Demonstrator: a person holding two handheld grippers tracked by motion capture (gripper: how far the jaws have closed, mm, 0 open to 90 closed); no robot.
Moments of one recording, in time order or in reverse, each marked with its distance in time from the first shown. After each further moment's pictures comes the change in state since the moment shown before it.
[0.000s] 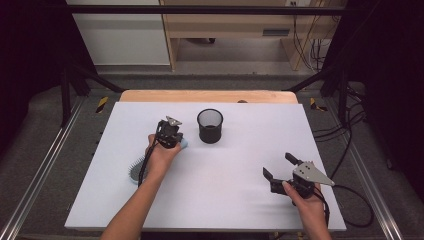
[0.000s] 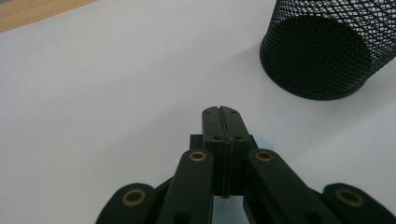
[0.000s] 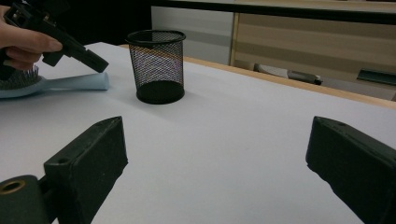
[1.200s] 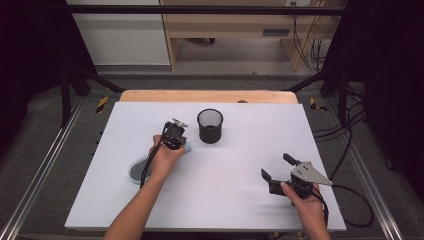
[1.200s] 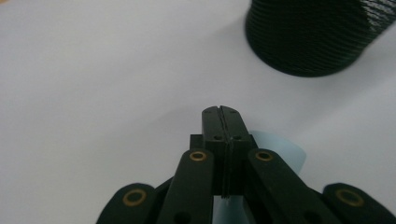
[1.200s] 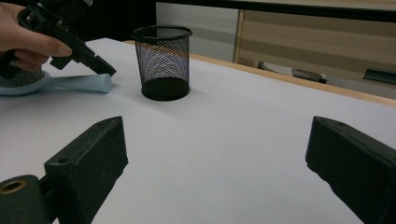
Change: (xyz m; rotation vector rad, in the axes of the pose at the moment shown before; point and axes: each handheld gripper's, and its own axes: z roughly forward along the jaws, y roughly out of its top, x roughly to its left) left arm -0.020 0.000 0.009 0.093 -0.029 0.065; right arm 0.003 0.000 0.002 0.012 0.016 -0.012
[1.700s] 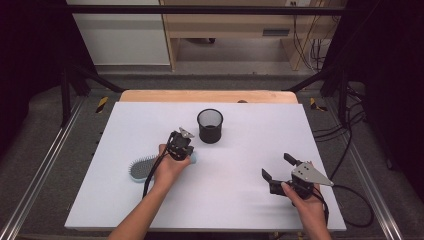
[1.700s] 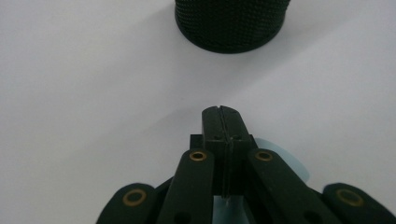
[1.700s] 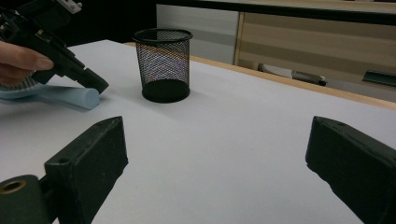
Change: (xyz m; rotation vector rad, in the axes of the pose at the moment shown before) left arm -0.027 -0.017 -0.013 -0.018 -0.079 0.013; right arm 0.000 0.001 -0.002 -0.007 0.002 -0.004
